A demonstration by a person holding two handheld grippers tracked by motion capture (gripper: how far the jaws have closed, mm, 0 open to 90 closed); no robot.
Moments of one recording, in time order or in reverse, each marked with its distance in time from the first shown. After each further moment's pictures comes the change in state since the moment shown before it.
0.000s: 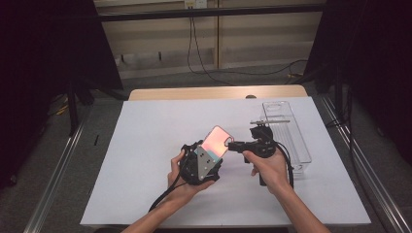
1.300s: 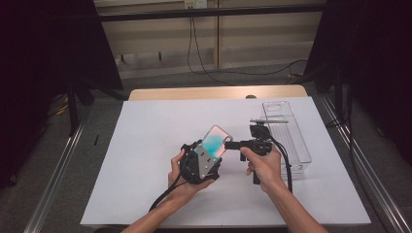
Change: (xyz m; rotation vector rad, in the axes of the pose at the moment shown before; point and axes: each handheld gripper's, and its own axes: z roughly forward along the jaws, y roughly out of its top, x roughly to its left) left arm 0.002 -0.004 0.007 0.027 0.012 -0.006; right arm -0.005 0.002 0.012 0.019 0.104 0.167
